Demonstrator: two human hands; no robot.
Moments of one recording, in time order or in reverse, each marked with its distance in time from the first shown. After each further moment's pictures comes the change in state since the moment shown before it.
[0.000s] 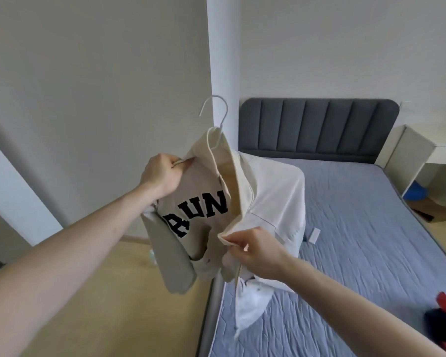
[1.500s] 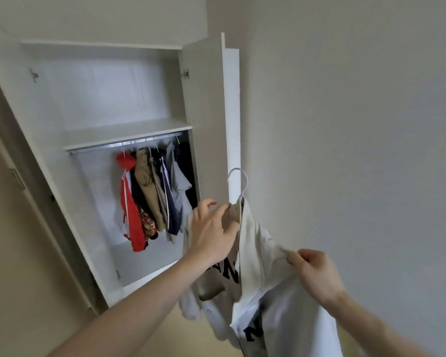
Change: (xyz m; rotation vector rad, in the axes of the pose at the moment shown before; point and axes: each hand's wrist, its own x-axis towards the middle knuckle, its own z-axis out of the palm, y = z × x) left_hand -0.161 -0.380 -0.346 0.452 0.497 -0.458; right_hand 0.298 -0.332 0.295 0.372 -0.114 -0.059
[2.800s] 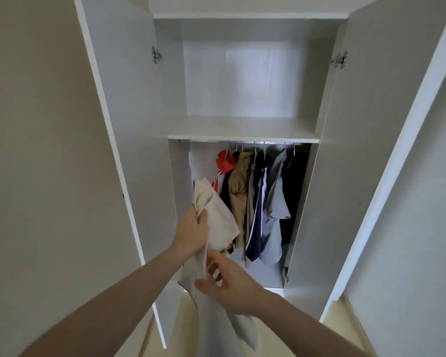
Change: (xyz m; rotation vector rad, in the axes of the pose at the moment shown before) left_hand 0.252 -0.307 -0.015 -0.176 0.418 -0.691; right_hand 0.316 -0.179 0.366 0.056 -1.122 -0.754
